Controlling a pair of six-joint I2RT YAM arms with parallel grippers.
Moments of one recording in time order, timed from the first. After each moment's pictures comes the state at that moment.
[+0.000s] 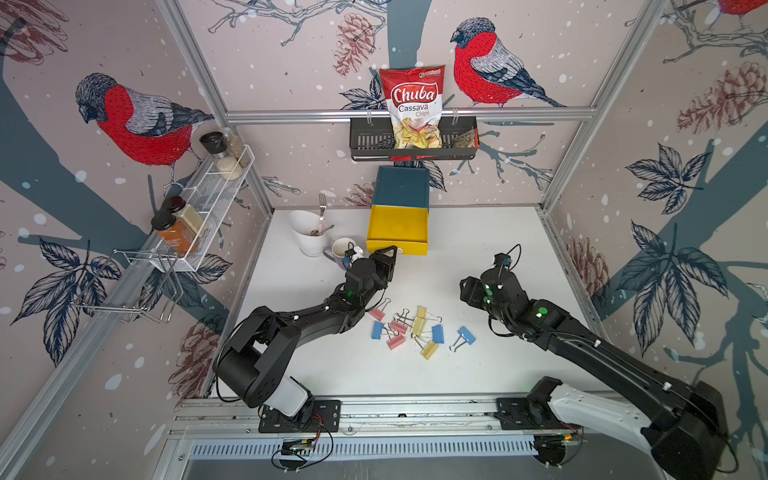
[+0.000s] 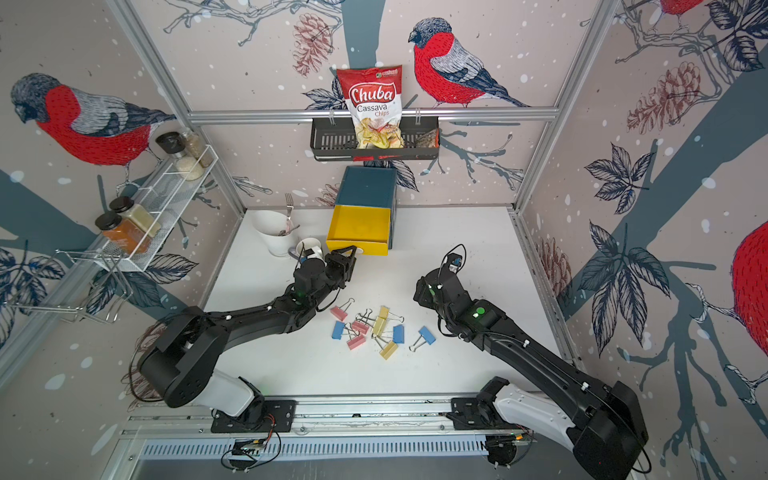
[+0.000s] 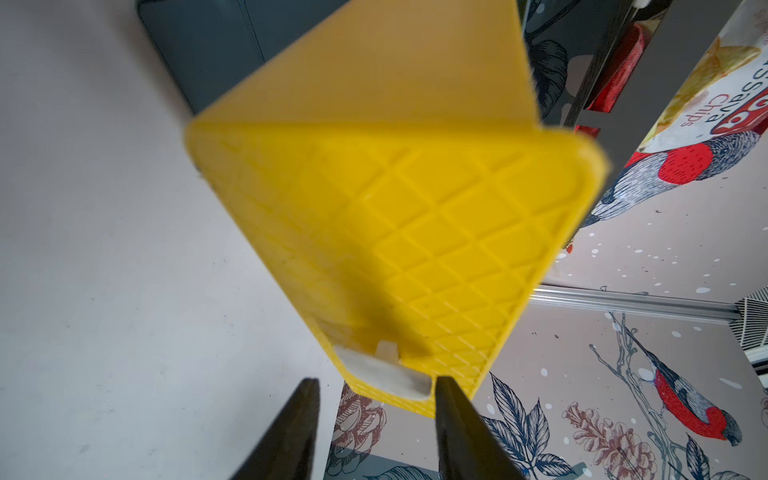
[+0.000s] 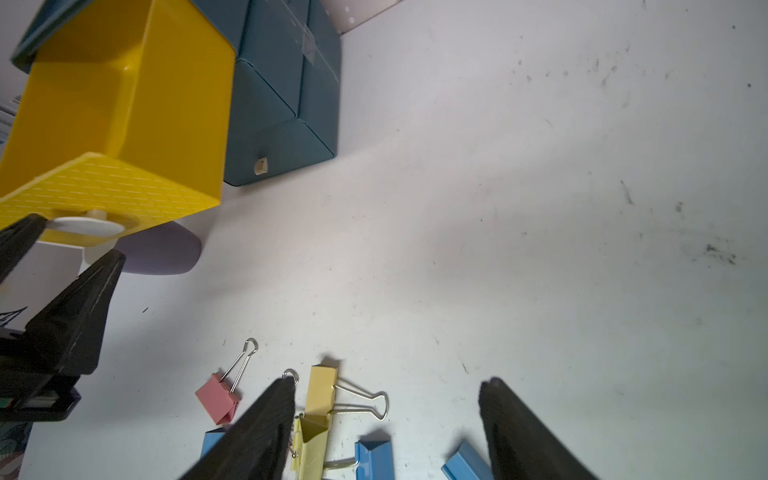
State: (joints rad) left arm -0.61 1.52 0.69 0.65 -0.08 -1.56; right arm 0.75 1.03 0.77 -0.49 0.33 0.81
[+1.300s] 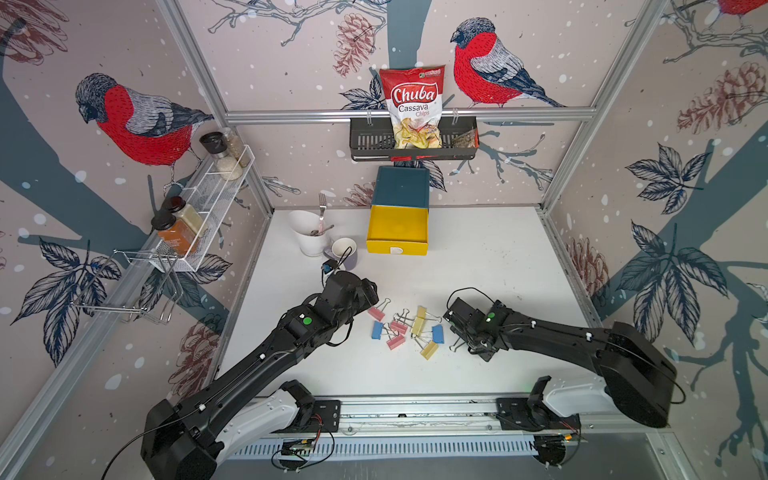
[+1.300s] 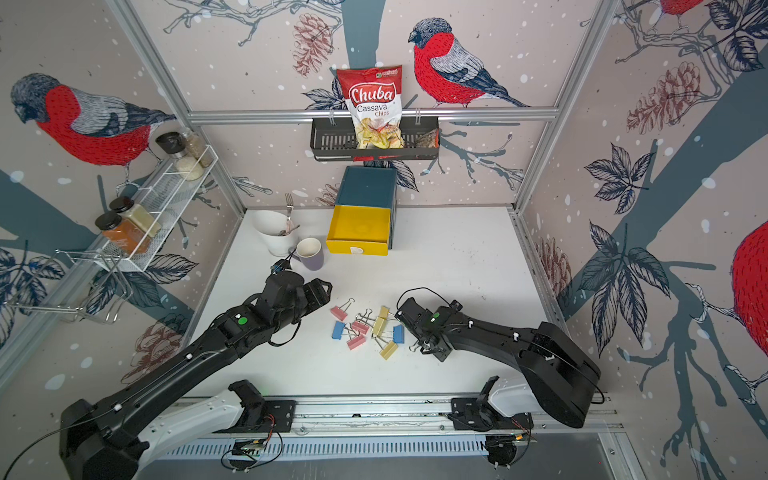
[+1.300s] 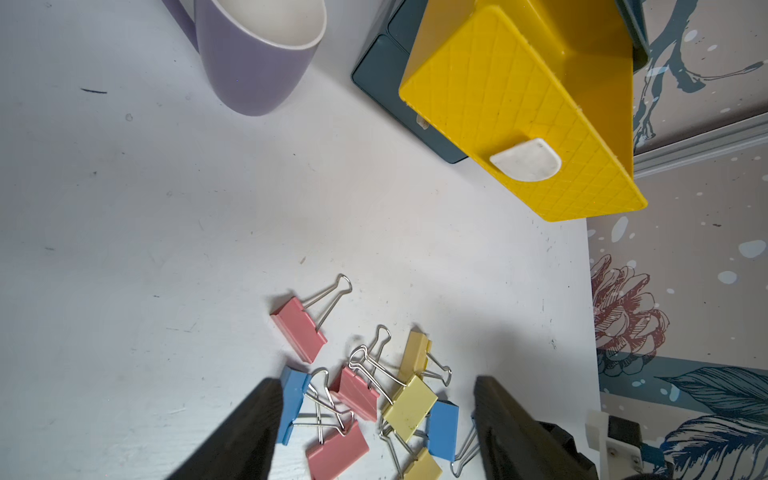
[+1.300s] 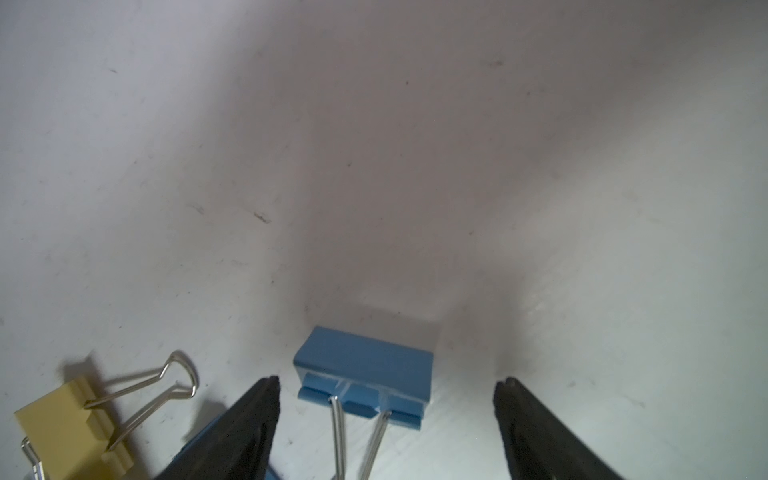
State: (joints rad) left arm -0.68 0.96 0.77 -0.52 -0.19 -0.99; right arm 0.93 1.38 0.68 -0.69 0.33 1.57
